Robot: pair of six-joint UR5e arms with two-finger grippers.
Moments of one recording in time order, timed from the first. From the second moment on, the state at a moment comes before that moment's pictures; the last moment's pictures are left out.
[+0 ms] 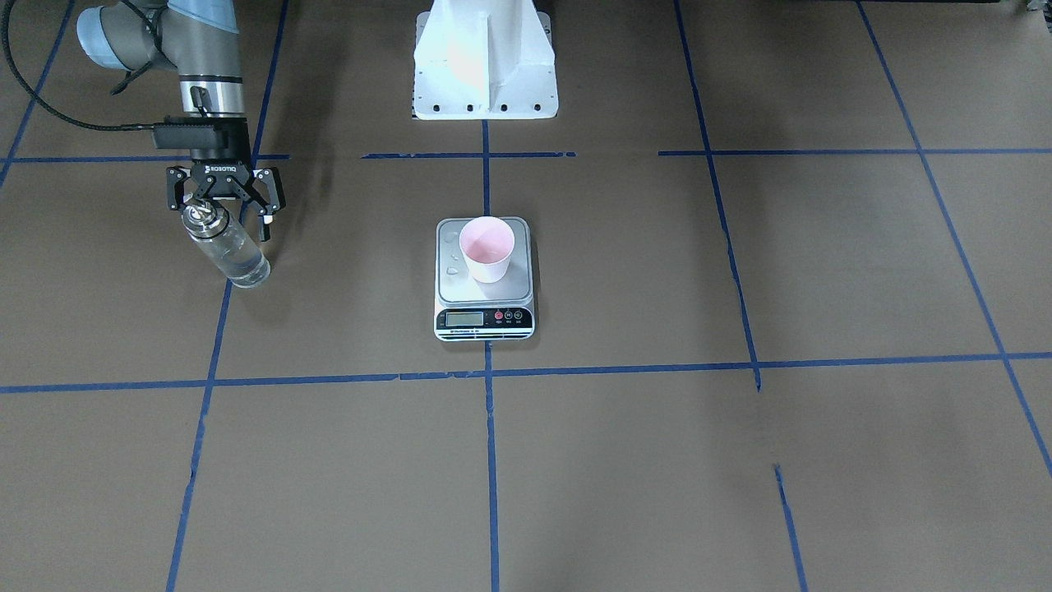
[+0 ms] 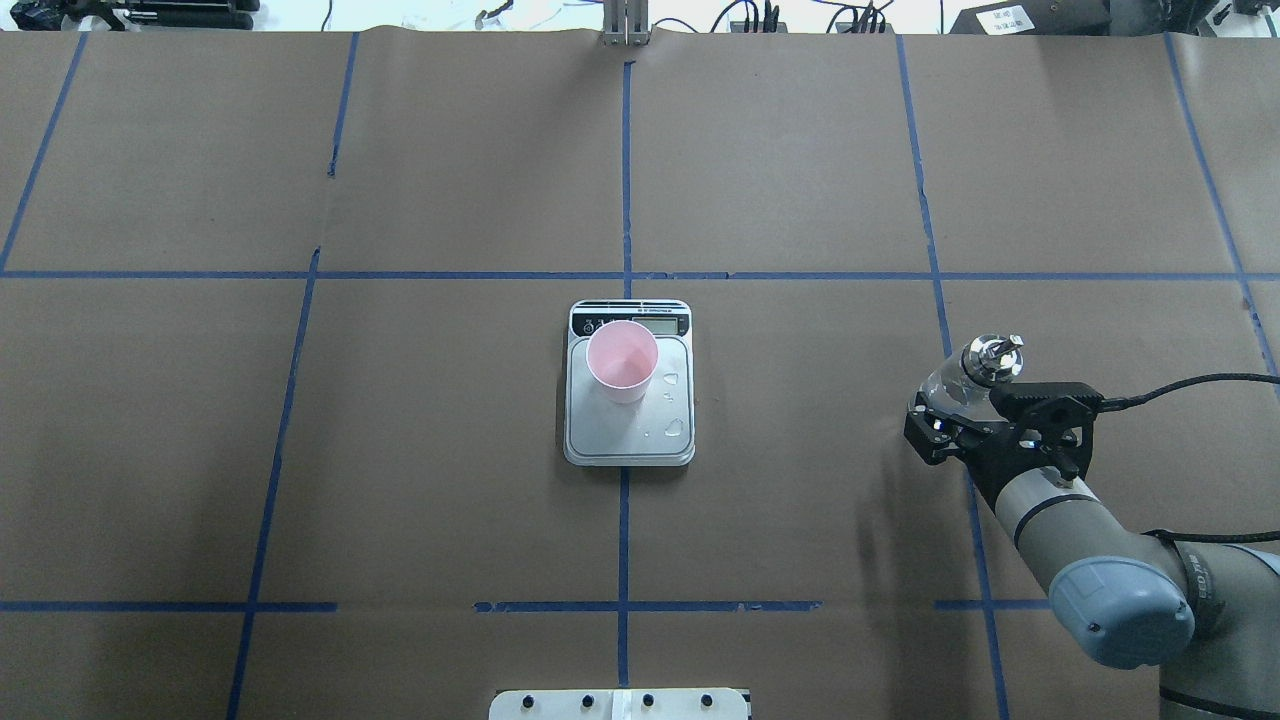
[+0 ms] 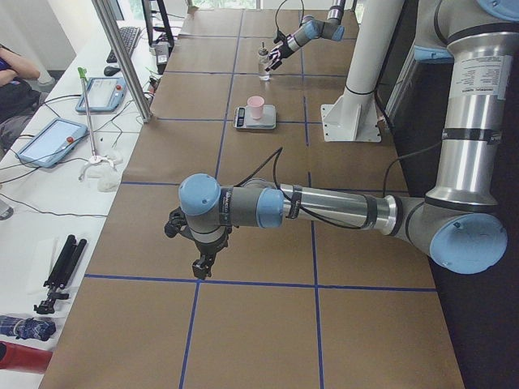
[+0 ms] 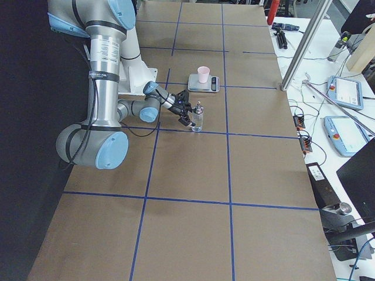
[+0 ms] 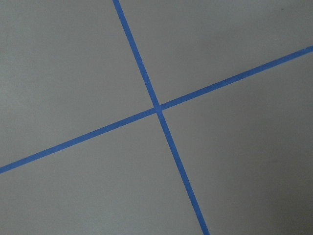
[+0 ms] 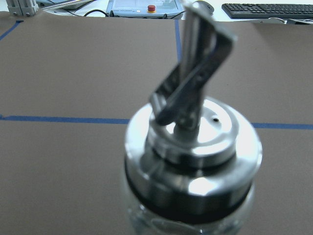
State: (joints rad) left arm -1.60 -1.61 -1.65 -1.48 -2.35 0.38; right arm 0.23 -1.70 1.96 -0.98 0.89 1.37
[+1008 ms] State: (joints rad) left arm -1.60 -1.61 -1.65 -1.48 -2.35 0.38; right arm 0.27 -1.68 1.95 -0.98 0.88 1.37
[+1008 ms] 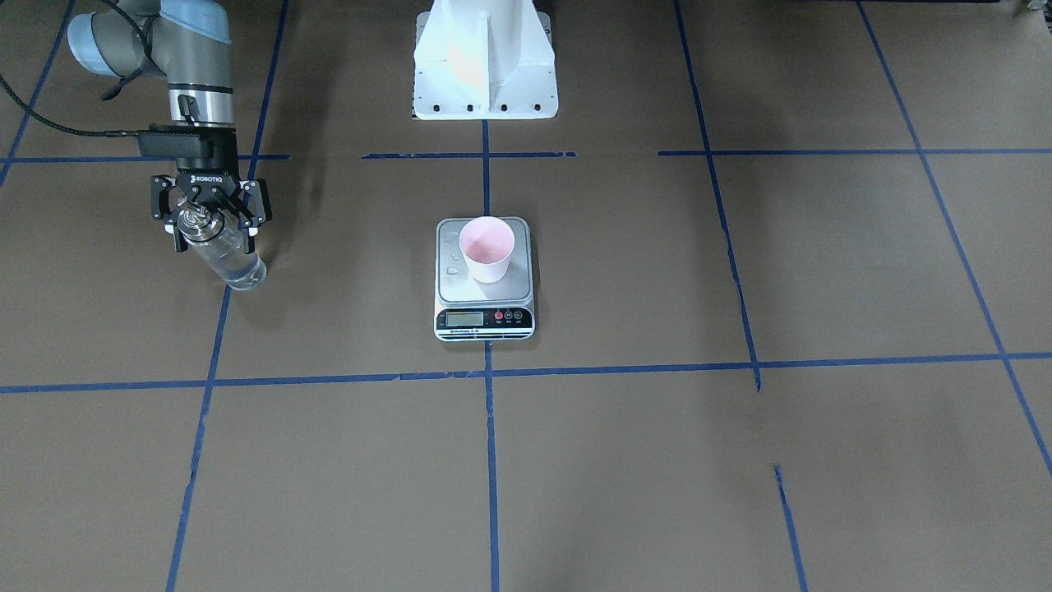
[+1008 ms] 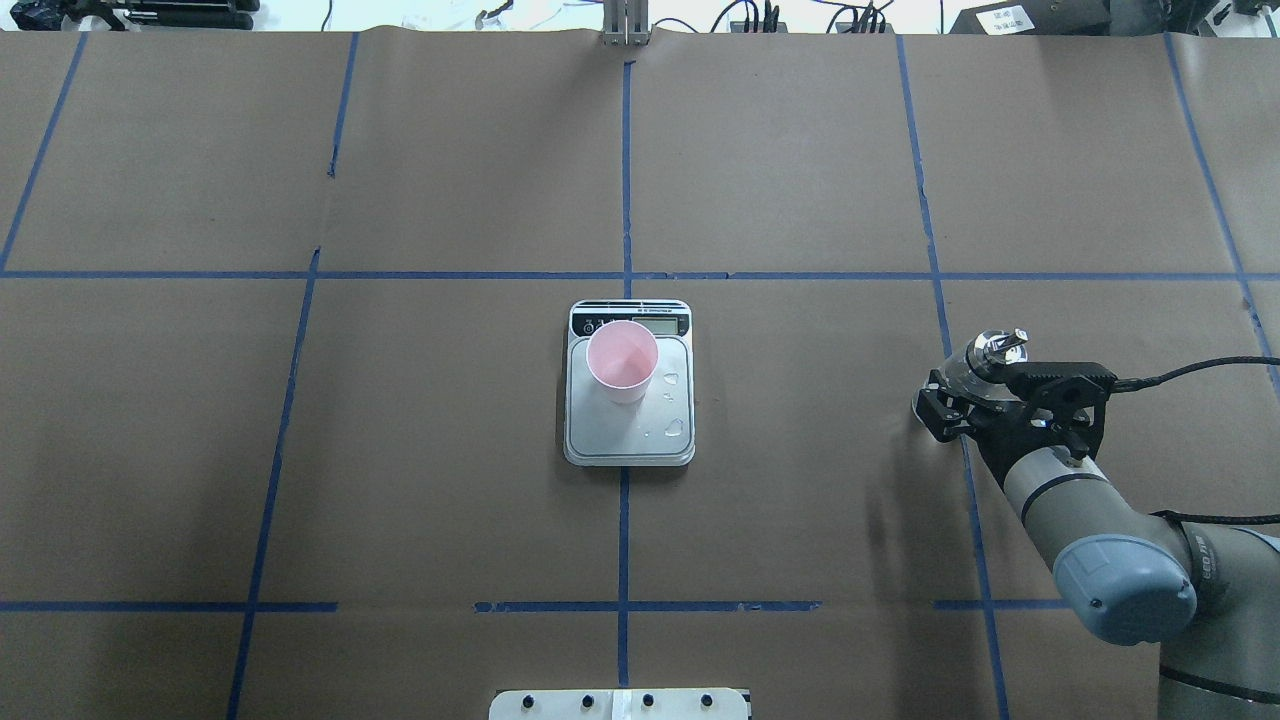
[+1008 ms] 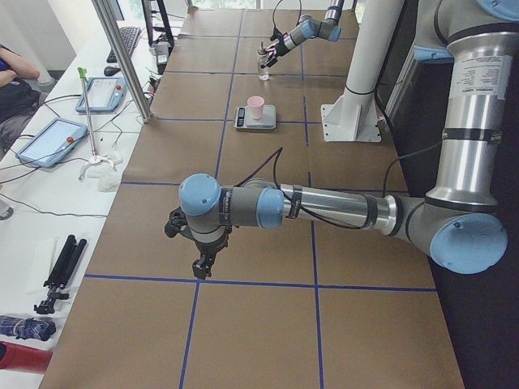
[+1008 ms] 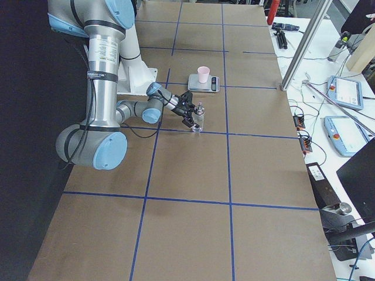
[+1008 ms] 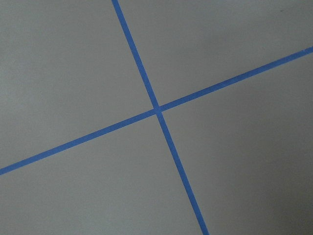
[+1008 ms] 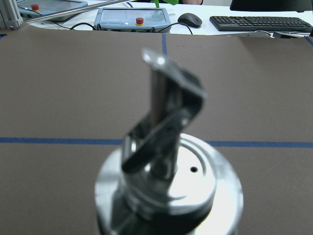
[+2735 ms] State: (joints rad) left arm -1.60 -1.60 -1.65 -1.48 -2.35 0.37; right arm 0.39 -1.60 1.98 -0.90 0.92 0.94
